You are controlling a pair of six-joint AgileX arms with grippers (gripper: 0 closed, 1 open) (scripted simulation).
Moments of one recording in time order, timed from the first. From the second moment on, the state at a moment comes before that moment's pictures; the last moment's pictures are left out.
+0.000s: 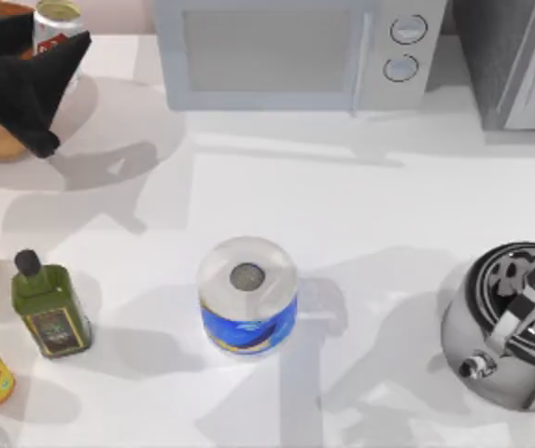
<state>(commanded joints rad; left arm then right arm) -0.01 1.30 0.65 0.65 0.77 0.05 0.00 0.00 0.00 0.00 0.00 0.00</state>
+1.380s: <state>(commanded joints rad) -0.13 2.52 1.15 1.28 1.49 0.09 0.00 0.00 0.00 0.00 0.00 0.00</state>
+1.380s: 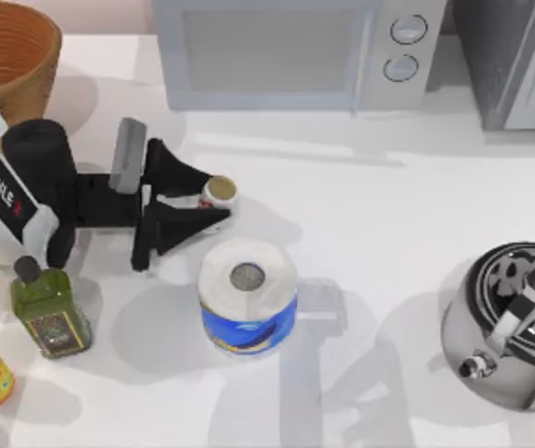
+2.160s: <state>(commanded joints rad) -0.13 2.52 1.15 1.28 1.49 0.09 0.00 0.00 0.00 0.00 0.00 0.00</state>
